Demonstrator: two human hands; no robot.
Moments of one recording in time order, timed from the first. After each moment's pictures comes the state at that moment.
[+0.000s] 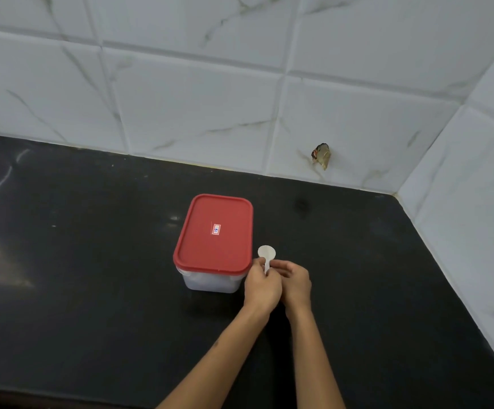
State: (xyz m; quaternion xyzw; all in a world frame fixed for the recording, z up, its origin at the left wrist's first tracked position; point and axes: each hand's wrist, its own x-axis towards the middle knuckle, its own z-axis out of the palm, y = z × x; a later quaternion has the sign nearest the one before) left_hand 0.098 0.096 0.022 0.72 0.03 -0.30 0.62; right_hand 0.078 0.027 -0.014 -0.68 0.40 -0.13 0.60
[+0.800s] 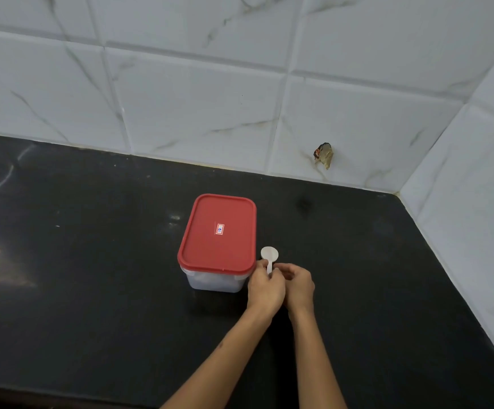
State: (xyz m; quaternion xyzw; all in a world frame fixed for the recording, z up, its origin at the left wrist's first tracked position) left_hand 0.099 0.097 0.010 0.73 0.01 -0.29 0.62; right_hand 0.076 0.030 -0.016 -0.72 0.41 -0.14 0.54
